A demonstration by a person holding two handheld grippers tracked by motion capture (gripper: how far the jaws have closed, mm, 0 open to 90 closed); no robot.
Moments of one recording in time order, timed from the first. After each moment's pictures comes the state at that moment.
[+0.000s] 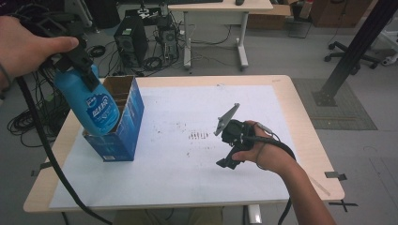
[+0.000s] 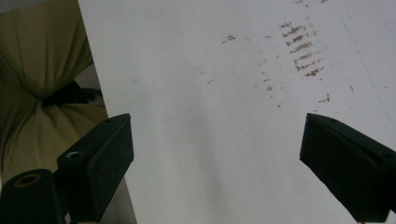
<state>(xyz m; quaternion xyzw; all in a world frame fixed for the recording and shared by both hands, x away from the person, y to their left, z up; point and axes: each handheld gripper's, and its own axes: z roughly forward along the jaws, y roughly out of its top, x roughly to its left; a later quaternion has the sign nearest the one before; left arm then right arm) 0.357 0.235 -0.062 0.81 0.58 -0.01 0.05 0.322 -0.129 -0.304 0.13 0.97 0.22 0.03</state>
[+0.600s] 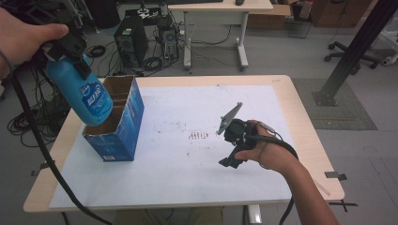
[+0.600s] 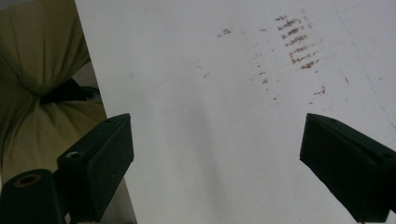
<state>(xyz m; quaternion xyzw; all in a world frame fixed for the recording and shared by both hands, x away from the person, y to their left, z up) 0.376 0.260 -0.053 0.77 0.63 0.00 0.06 0.323 -0.135 -0.303 0.14 0.97 0.22 0.03</state>
